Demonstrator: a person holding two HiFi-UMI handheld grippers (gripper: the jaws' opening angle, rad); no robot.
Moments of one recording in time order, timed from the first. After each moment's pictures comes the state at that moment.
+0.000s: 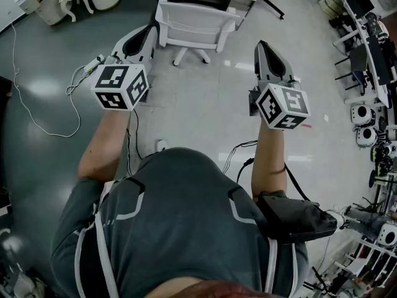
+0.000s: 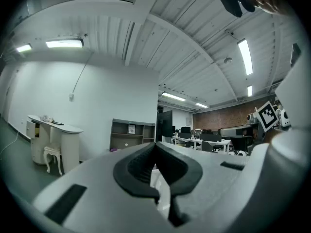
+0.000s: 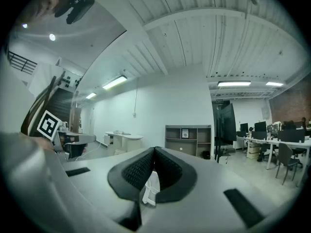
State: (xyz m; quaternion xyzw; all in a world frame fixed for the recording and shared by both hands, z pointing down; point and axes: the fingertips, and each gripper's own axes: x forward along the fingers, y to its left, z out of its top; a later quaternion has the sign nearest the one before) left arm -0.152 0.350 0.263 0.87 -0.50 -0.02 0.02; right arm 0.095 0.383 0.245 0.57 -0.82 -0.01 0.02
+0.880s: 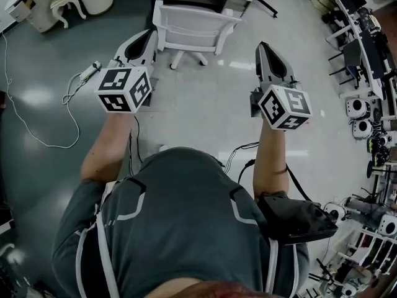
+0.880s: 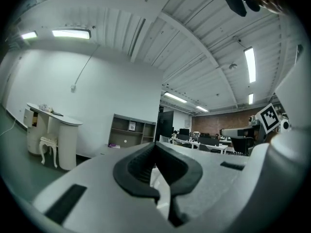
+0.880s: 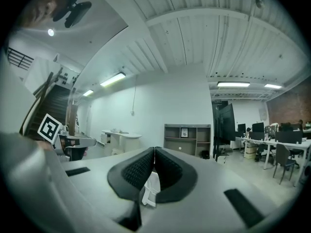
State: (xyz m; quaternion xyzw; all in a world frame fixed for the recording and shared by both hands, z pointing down) left arm -0.190 0.312 0.283 0.87 -0.48 -0.03 0.06; right arm 0.056 0.357 0.245 0.58 -0.81 0.00 0.03
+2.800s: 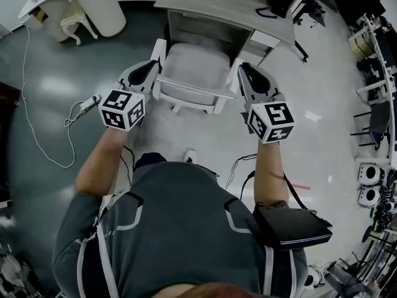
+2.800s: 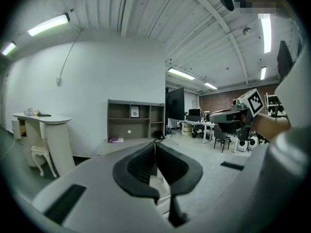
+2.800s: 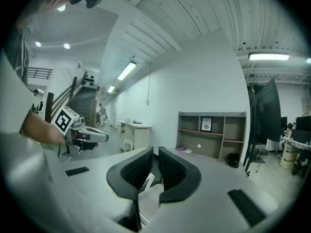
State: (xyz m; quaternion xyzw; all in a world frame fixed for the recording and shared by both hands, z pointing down) left arm -0.040 -0.037 0.349 0.85 -0.51 0.09 0.06; right arm 0.178 -0.048 0.309 0.42 -0.91 0.01 0.08
